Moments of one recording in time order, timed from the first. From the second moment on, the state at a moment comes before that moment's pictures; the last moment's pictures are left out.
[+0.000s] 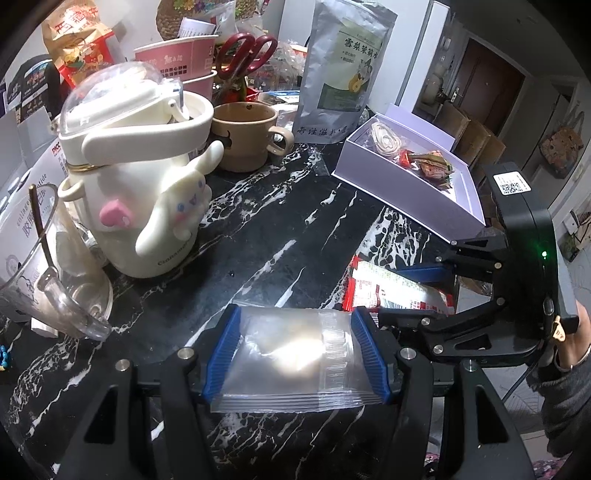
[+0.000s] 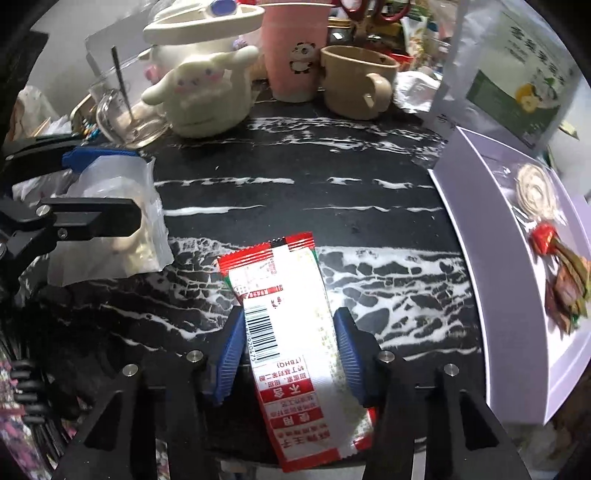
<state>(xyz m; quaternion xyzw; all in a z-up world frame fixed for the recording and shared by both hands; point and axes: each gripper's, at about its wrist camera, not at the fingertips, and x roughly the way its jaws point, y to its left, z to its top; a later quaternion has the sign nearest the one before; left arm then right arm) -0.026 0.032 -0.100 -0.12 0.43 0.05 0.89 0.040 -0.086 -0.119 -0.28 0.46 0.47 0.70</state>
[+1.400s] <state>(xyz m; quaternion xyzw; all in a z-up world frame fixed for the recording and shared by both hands) 0.041 -0.060 0.002 -0.02 0.31 -0.06 0.95 0.026 -0.253 0.026 -0.03 0.35 0.29 0.89</state>
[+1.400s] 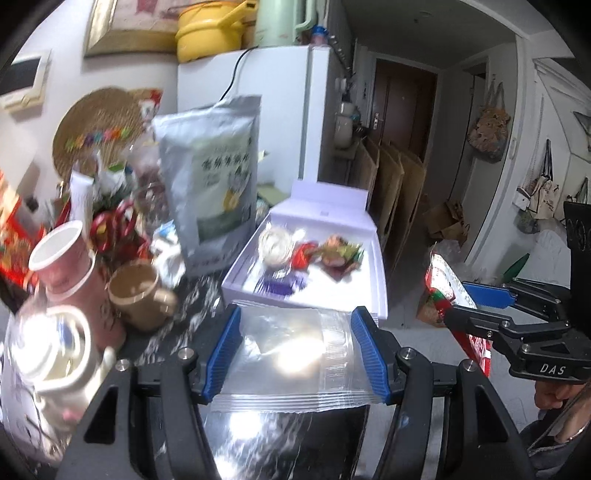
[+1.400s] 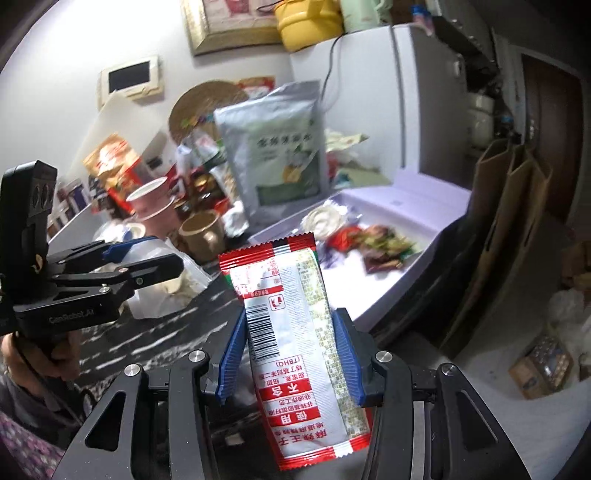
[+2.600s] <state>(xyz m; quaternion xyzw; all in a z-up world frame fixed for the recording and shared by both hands) 0.237 -0.104 0.039 0.02 0.27 -0.10 0.96 0.197 -0.271 0.065 -0.01 0.29 0.25 0.92</state>
